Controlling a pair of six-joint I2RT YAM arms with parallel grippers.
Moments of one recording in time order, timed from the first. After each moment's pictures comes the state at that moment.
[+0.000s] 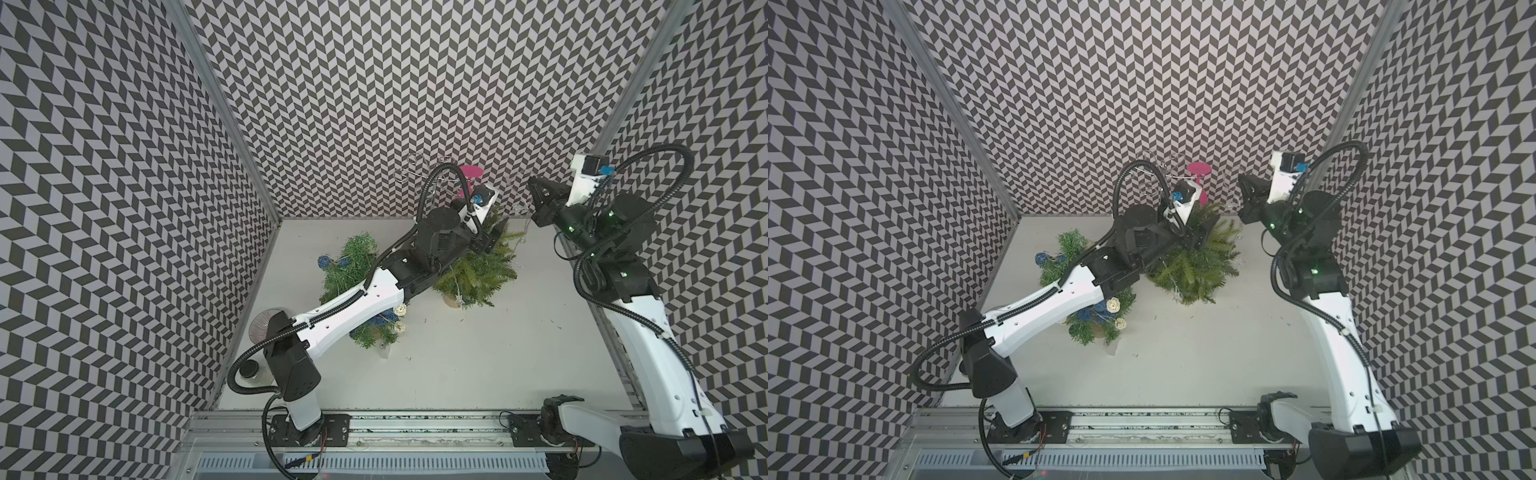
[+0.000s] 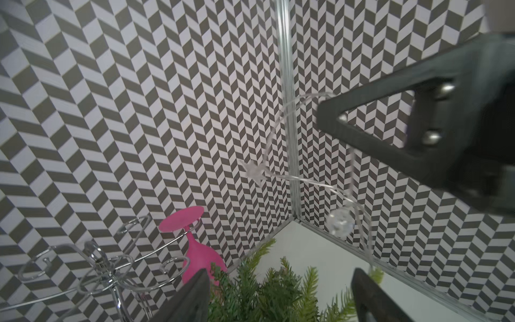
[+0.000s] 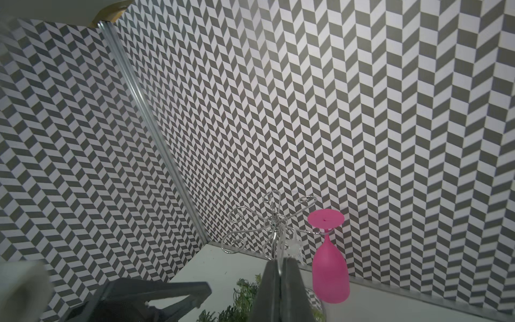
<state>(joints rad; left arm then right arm) -0.93 1.75 1.75 0.02 -0.16 0.08 0.09 1.15 1.39 -0.12 -0.33 0.26</state>
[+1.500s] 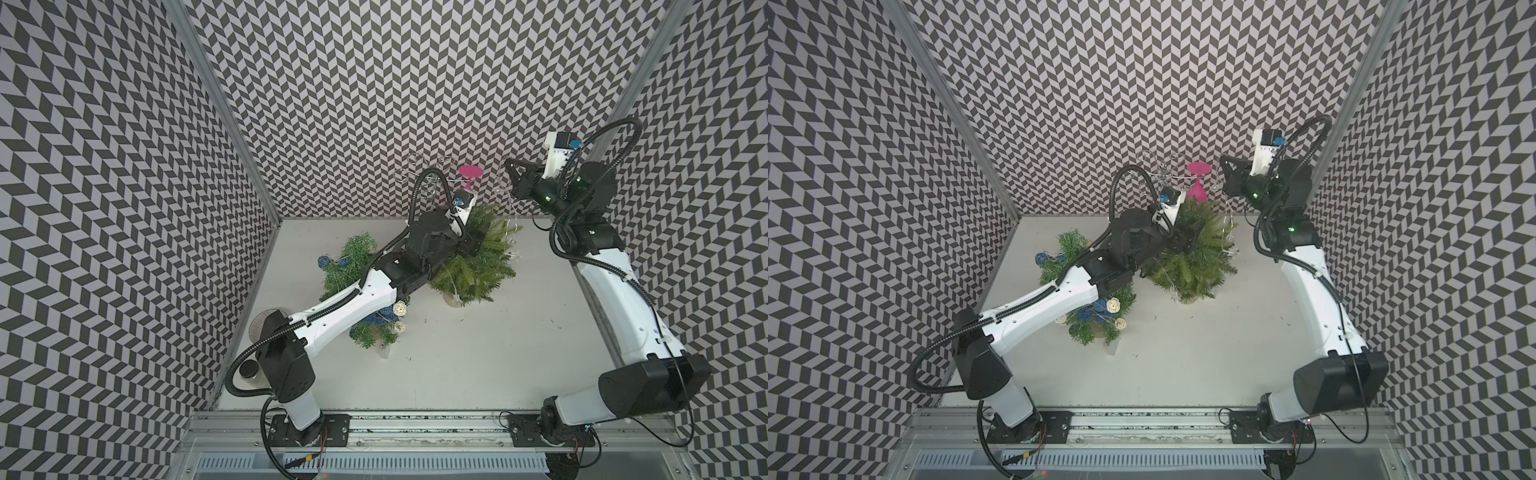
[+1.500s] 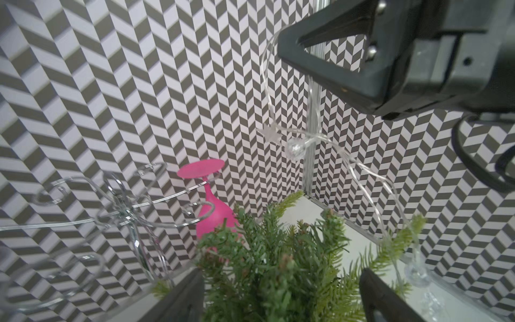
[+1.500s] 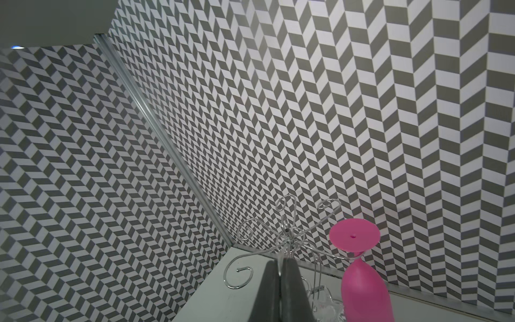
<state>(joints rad) -0.88 1.69 1.62 0.03 -0.16 0.00 0.12 1.48 1.64 -0.04 -0.45 0.40</state>
